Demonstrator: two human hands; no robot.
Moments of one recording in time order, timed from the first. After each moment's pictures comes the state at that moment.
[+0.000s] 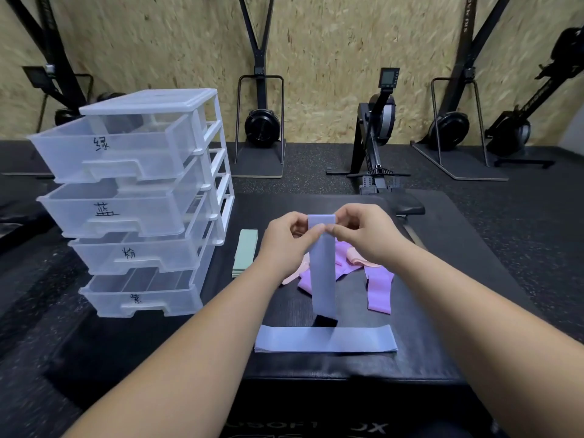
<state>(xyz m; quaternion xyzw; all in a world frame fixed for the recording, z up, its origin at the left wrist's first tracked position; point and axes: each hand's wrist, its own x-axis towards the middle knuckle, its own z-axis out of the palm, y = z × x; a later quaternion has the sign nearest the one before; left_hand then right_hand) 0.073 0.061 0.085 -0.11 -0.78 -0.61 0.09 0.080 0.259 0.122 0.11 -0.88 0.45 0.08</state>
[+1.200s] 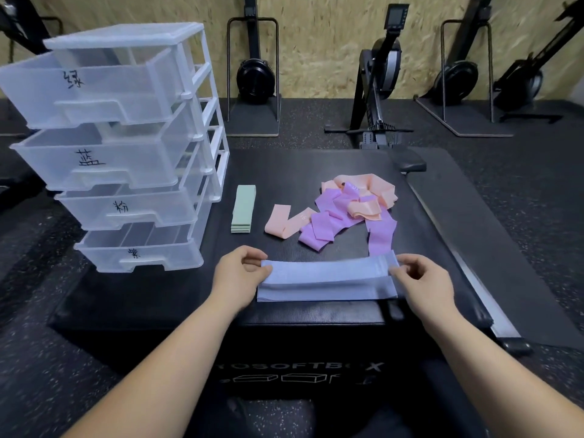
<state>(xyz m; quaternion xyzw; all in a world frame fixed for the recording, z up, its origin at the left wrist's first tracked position) 0.144 -0.021 -0.040 0.08 -0.84 -0.54 0.02 0.182 0.335 -0.054 -0.18 -0.84 0.50 0.14</state>
